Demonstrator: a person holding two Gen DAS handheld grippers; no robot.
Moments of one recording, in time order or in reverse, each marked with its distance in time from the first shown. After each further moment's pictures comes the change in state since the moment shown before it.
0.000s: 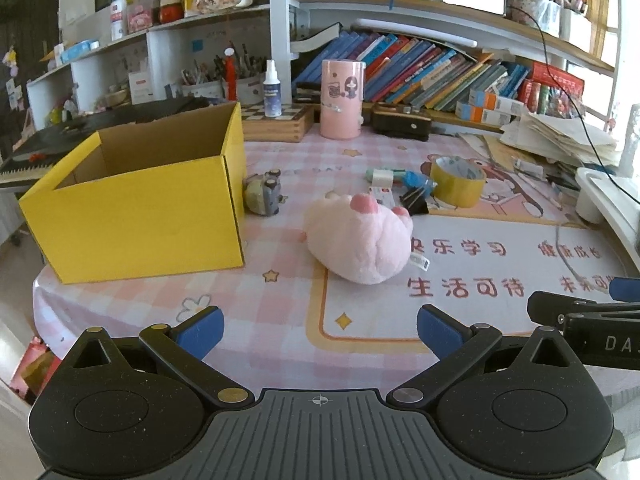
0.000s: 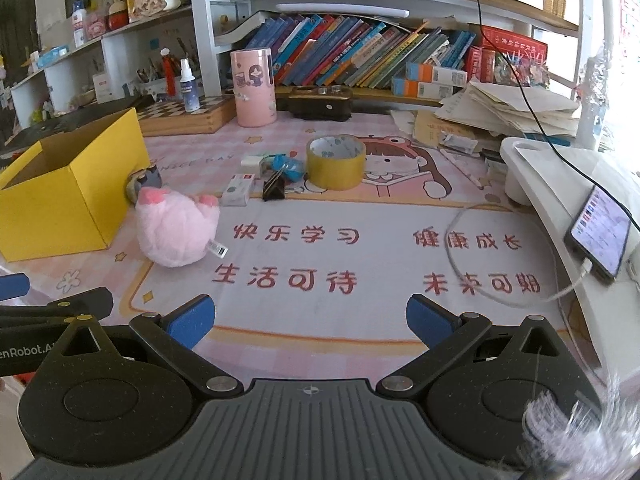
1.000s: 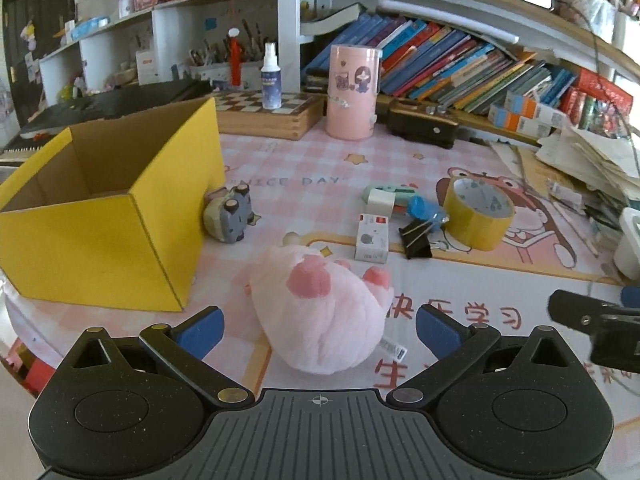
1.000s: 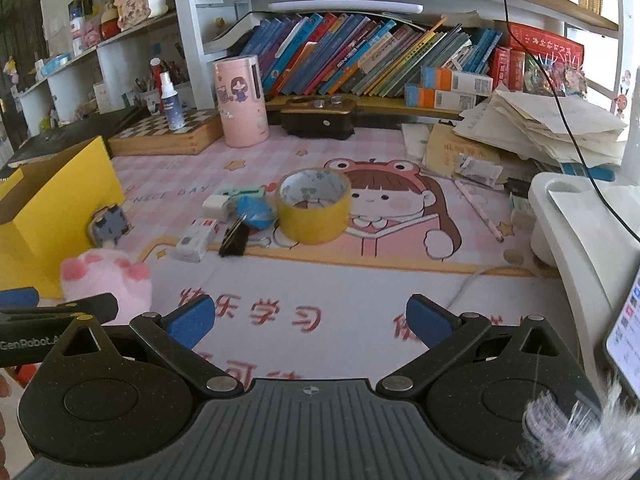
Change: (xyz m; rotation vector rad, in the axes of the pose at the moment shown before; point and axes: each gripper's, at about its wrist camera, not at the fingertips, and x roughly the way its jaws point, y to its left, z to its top) left arm 0.075 -0.049 0.054 -0.092 0.062 0.086; right arm 0.076 -0.069 0.069 -0.020 0.006 0.096
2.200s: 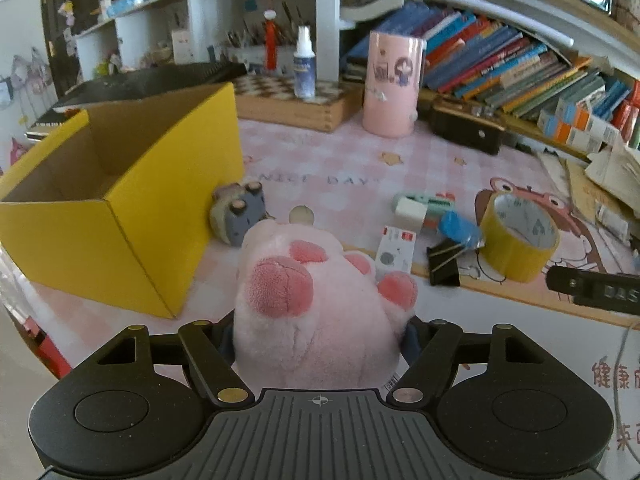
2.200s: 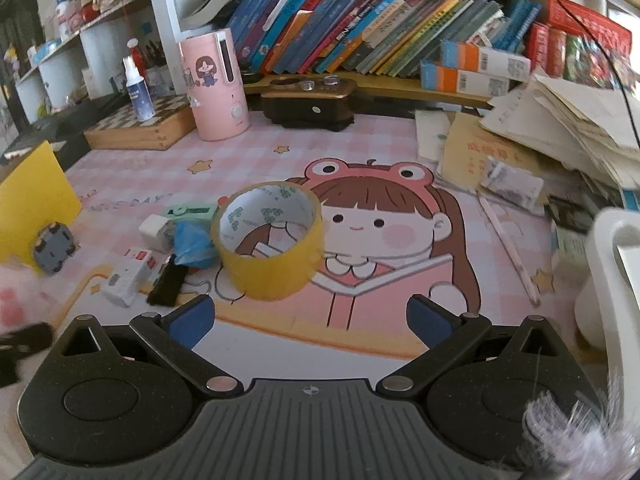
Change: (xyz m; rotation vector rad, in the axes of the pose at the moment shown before) left arm 0.024 -0.013 0.019 -0.097 0.031 0.119; right arm 0.104 -0.048 0.051 -0.040 0.079 0.062
